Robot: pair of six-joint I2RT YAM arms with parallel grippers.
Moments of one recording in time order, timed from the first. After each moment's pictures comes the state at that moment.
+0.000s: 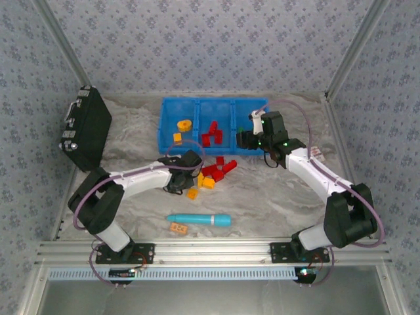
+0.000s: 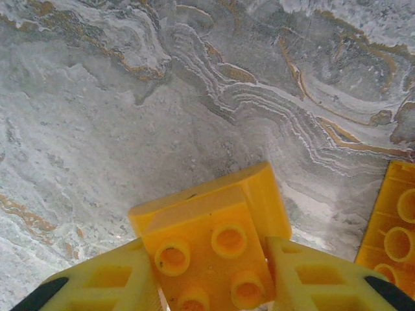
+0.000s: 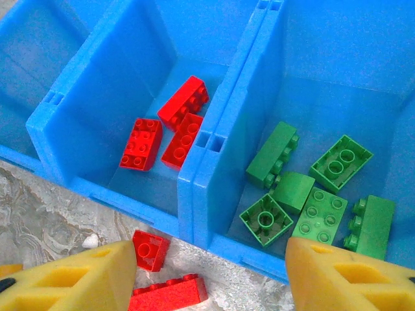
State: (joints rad) left arm -0.78 1.60 0.92 -0.63 -0.28 -1.02; right arm 0.38 1.42 1.02 -0.24 -0.12 0.15
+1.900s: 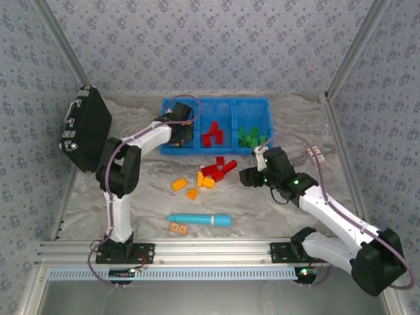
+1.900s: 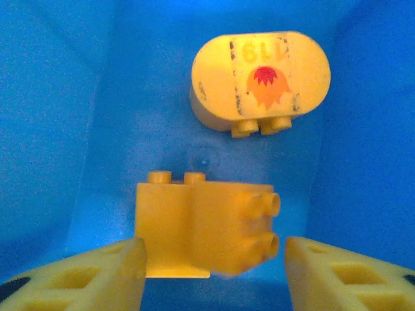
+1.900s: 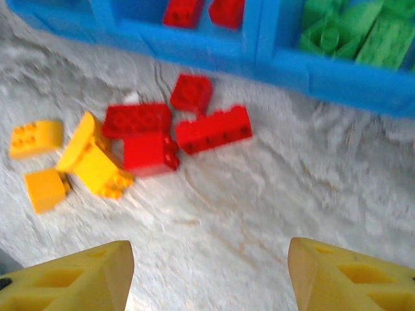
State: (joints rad) left arm -0.46 2.03 1.52 -0.53 -0.20 -0.60; right arm 0.55 1.00 0.66 -0.43 -0.08 0.24
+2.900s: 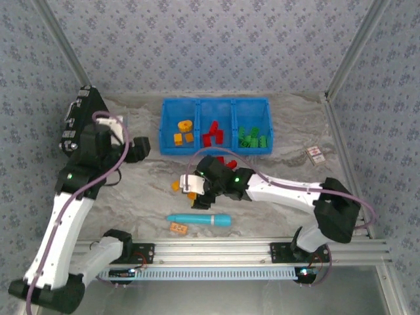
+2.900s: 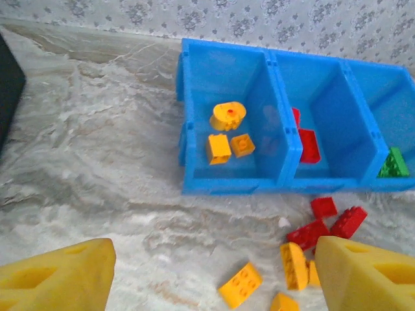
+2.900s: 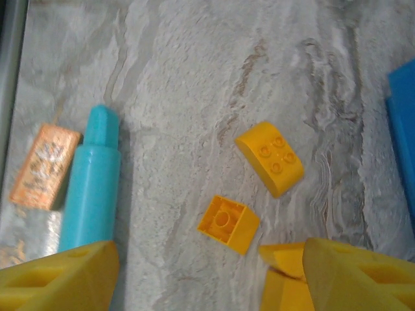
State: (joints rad) left arm -0.25 0.84 1.15 -0.88 0.01 -0.28; right arm 1.05 1.55 1.05 -0.34 -0.15 -0.56
